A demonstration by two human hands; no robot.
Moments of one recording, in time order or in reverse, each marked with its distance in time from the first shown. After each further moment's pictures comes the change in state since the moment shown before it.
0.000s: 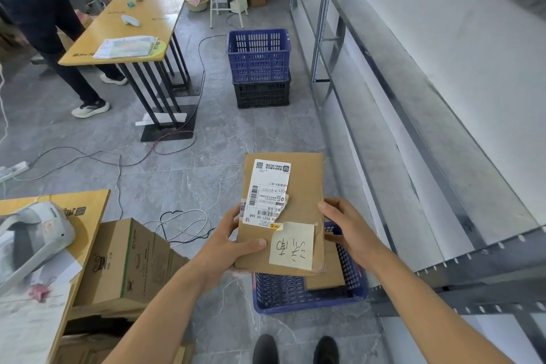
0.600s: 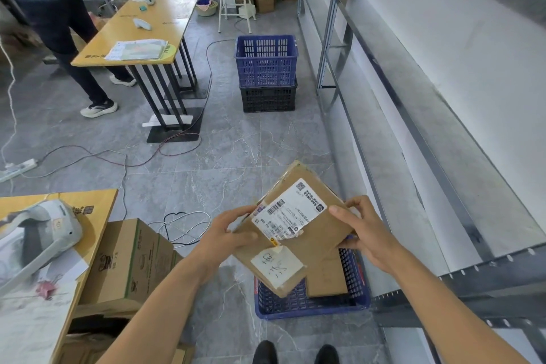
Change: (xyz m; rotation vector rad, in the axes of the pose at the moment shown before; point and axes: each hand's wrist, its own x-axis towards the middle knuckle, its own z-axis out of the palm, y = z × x) left_hand 0.001 0.020 -0.013 0.156 0.124 0.091; right_hand -0.001 -0.016 -0.015 0.060 0.039 0.034
